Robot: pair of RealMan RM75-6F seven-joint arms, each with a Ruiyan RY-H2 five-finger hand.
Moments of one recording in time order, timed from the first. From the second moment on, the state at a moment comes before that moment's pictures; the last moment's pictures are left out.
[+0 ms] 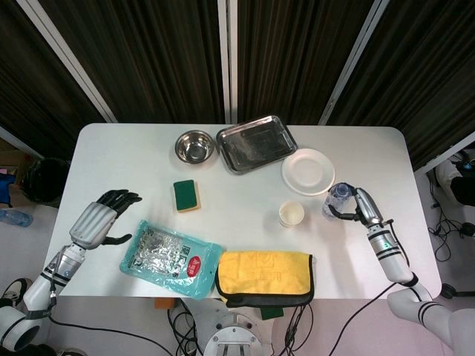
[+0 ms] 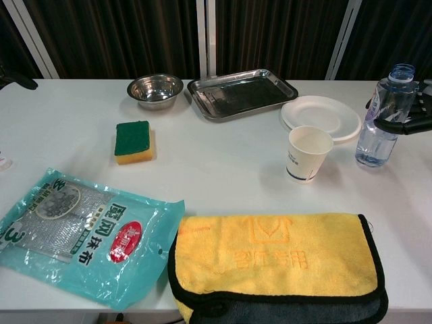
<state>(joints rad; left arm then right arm) -0.42 -1.29 0.03 -1.36 1.65 1.29 -0.22 0.51 -1.68 0.08 -0.77 -1.49 1.08 1.07</state>
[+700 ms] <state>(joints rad) -0.43 -1.30 0.03 -1.34 1.64 1.29 -0.24 0.53 -1.74 0.03 -0.65 -1.55 1.08 1.15</state>
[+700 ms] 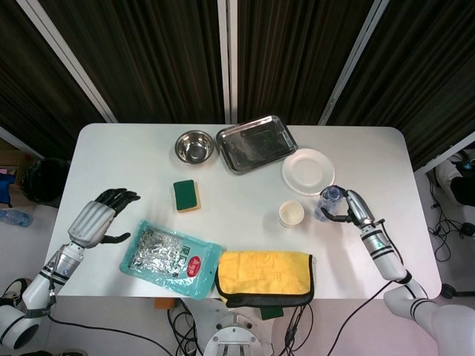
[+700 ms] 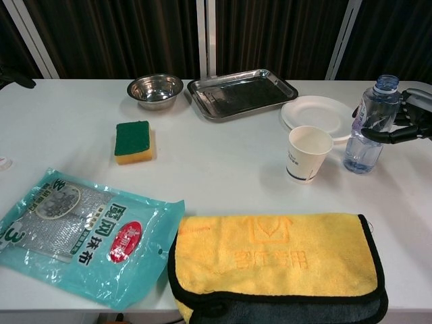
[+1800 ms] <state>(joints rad) -0.41 -1.28 0.03 -1.36 1.64 1.31 -0.21 0.47 -1.51 -0.01 -0.89 -1.52 1.08 0.93</state>
